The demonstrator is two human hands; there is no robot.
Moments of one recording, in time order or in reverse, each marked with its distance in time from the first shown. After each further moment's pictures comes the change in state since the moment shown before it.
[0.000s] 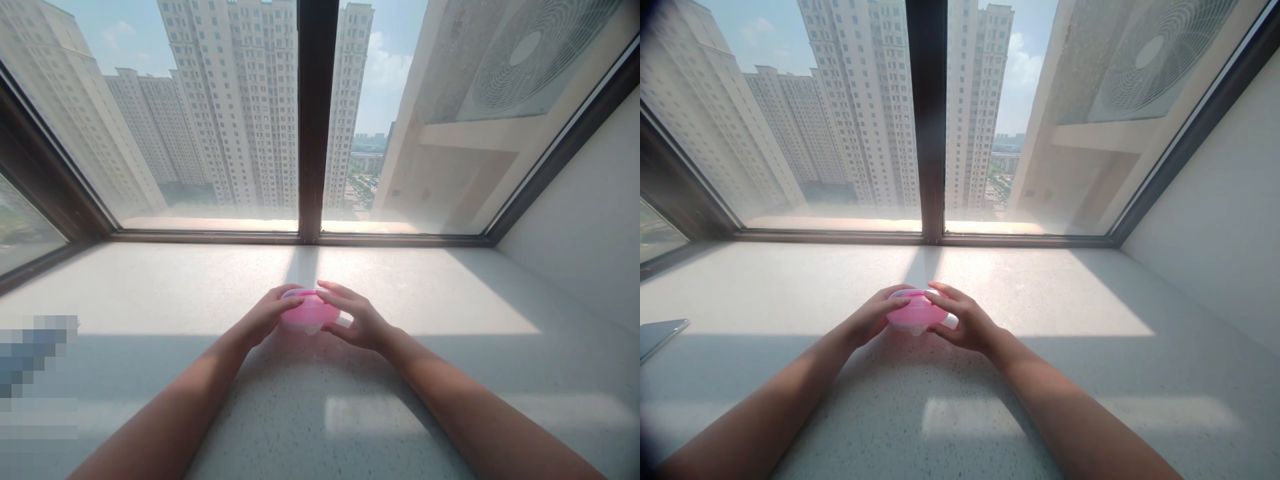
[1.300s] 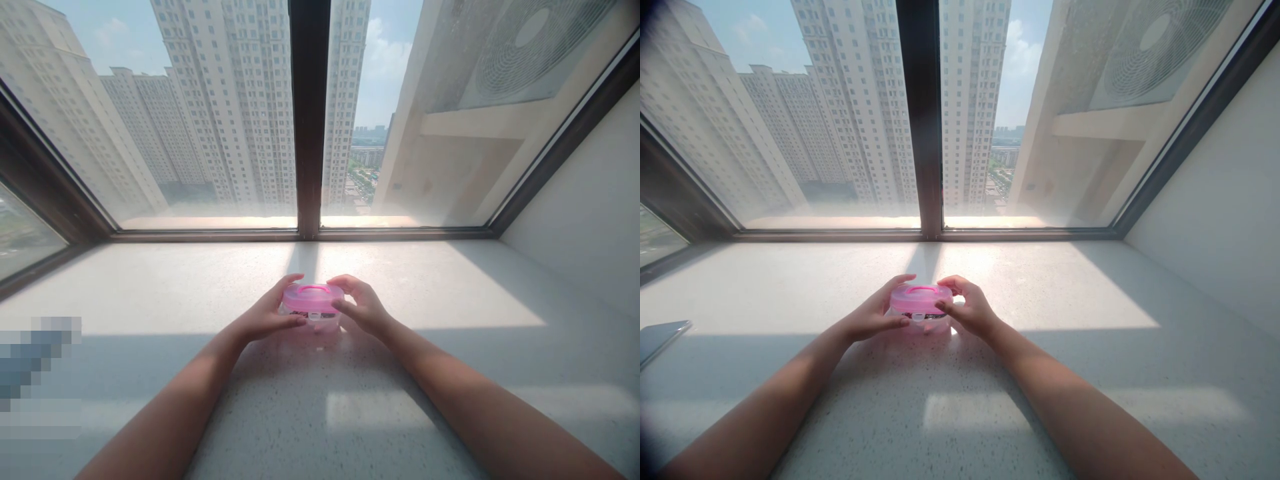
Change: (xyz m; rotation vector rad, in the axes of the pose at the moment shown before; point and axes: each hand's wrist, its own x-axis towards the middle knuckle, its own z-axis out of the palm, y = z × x) left_hand -0.003 -0.009 -0.021 0.493 -0.110 0.177; right_hand 0.001 0.010 0.002 0.415 0.149 0.436
